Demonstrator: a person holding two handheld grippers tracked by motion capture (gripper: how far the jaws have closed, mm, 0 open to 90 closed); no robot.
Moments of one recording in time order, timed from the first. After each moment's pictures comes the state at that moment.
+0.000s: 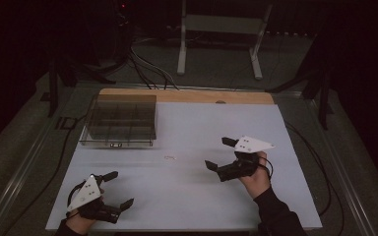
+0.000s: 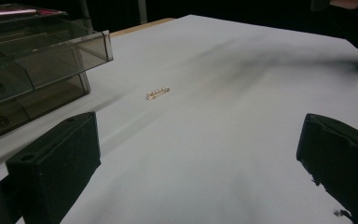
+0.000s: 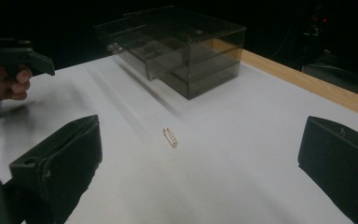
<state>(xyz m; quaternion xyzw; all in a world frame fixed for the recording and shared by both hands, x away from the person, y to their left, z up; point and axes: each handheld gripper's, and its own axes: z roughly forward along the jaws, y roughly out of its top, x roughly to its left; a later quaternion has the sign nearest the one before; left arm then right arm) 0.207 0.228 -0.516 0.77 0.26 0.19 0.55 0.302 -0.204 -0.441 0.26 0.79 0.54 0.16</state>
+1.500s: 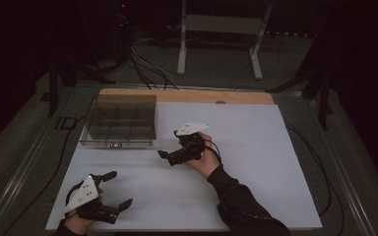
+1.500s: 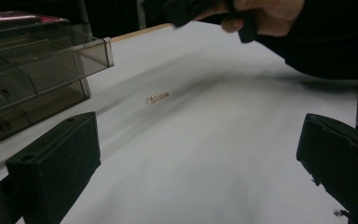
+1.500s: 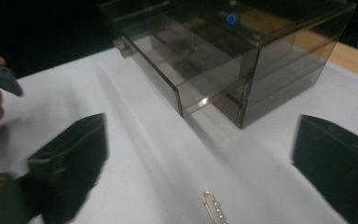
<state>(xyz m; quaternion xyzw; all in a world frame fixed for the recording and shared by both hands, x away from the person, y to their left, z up) 0.205 0.231 -0.513 0.76 0.26 0.20 0.56 0.364 -0.071 -0.468 0.24 0.83 0.49 0.09</state>
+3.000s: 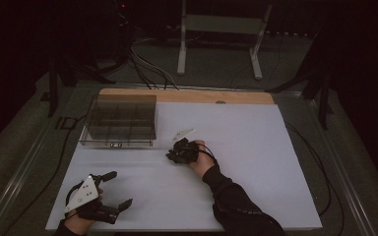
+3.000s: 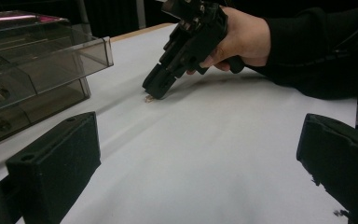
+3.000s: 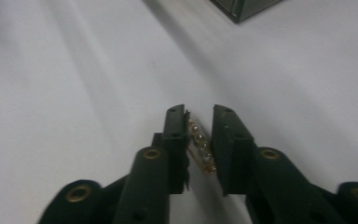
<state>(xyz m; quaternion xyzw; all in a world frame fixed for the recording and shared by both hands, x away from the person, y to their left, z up) 0.205 0.231 -0.514 0.76 0.26 0.19 0.56 0.387 -0.061 -0.527 0.25 0.90 0.35 0.08</state>
